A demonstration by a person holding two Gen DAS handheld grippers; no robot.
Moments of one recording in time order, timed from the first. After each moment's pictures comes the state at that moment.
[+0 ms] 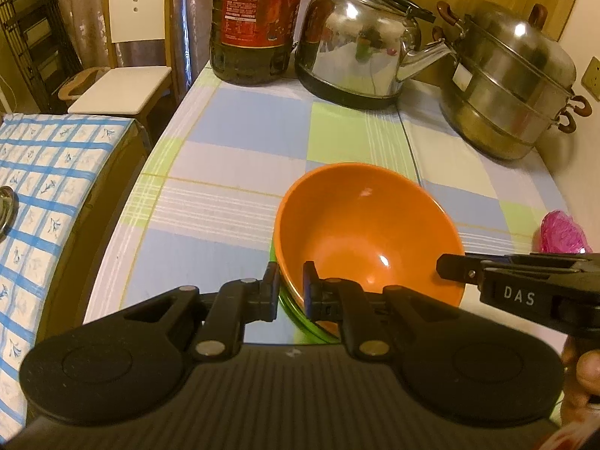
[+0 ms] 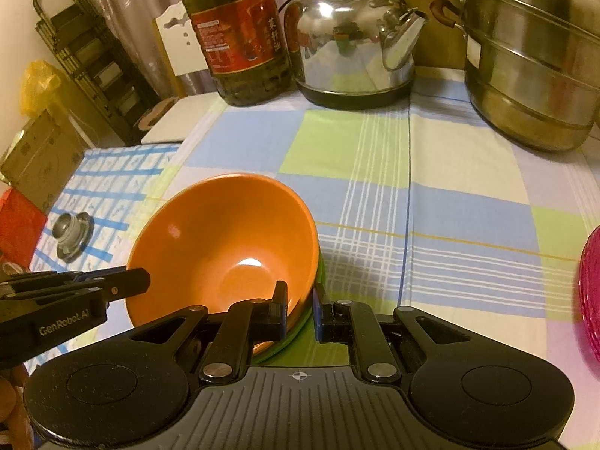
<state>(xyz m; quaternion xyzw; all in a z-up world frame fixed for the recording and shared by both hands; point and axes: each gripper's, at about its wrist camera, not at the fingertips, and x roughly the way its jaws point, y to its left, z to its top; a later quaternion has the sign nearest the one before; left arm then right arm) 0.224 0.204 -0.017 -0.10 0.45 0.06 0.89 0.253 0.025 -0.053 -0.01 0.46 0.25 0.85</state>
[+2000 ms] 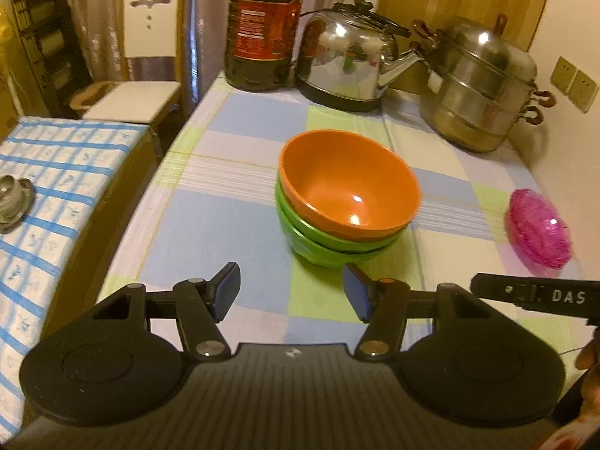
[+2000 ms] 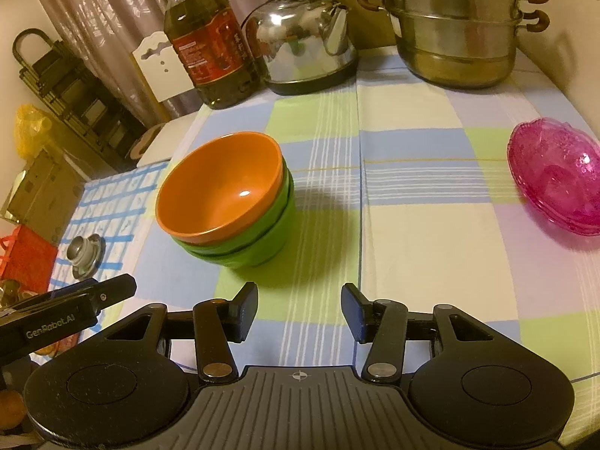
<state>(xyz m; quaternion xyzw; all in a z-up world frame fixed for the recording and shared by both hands) 0.114 0.184 0.004 -0.10 0.41 0.06 0.90 0.147 -0.046 -0.029 0.07 0.47 0.21 0.86</state>
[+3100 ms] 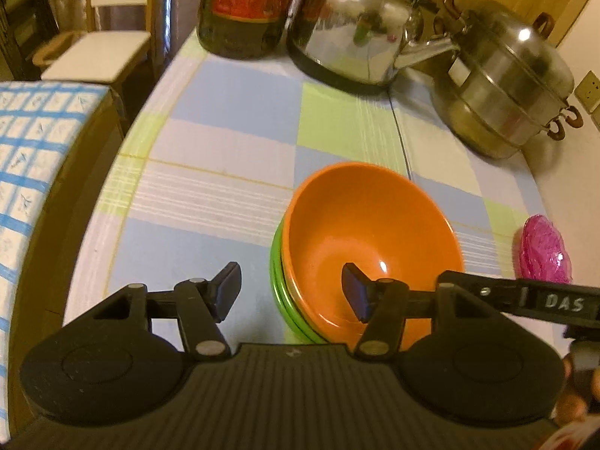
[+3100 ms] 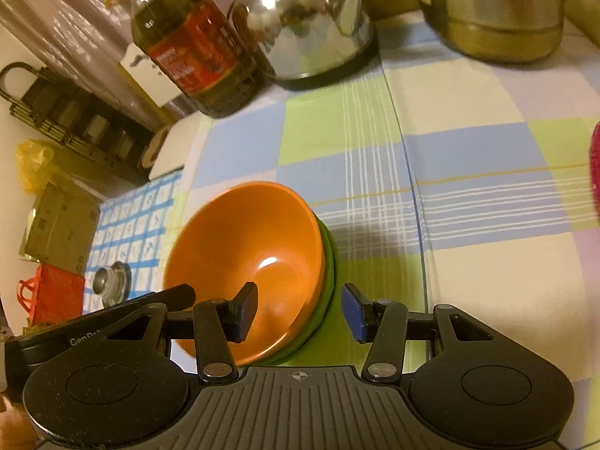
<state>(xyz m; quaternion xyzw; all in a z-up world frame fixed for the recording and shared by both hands) 0.249 0.237 -0.028 -0.15 0.49 0.01 0.86 0.261 0.004 -0.046 0.14 0.52 0.22 0.81</state>
